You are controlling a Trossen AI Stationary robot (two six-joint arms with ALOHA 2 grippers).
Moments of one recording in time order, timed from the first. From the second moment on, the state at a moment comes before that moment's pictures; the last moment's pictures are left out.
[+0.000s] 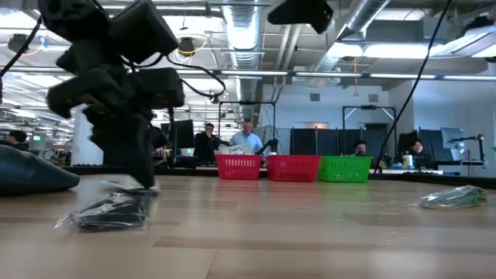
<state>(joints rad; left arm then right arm) -0.16 1.60 0.62 0.01 0.07 -0.23 0.31 1.52 1.14 -0.20 0.25 0.26</state>
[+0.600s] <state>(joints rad) -0.17 1.54 0.57 0.16 -0.04 -0.17 0.31 1.62 1.13 -0.22 0.32 0.23</state>
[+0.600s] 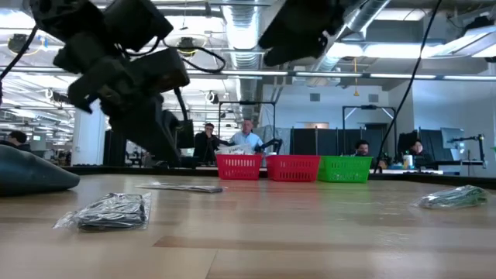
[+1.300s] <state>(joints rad) -0.09 1.86 0.72 0.43 -0.07 -0.20 0.26 1.71 1.14 -0.26 0.35 0.26</state>
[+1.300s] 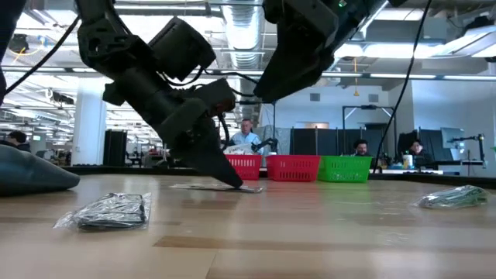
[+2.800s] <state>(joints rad) -0.08 1.56 0.47 0.44 -0.21 -0.24 0.21 1.54 0.74 0.42 0.31 0.21</state>
